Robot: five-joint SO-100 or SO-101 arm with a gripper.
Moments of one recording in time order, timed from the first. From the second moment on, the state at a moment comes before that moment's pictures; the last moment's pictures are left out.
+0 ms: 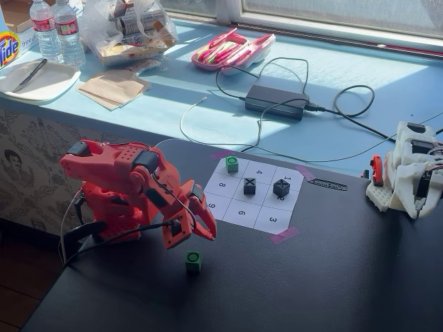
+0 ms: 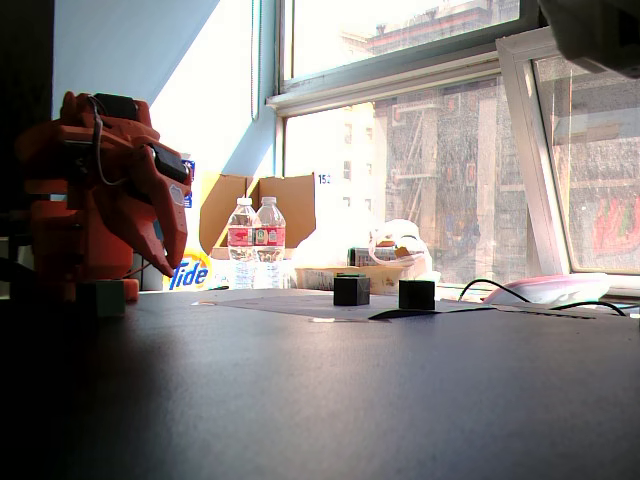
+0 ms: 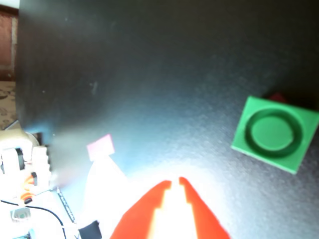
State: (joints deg) arm 4.9 188.6 175.4 46.3 -16.7
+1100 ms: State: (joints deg) arm 5.0 188.6 175.4 46.3 -16.7
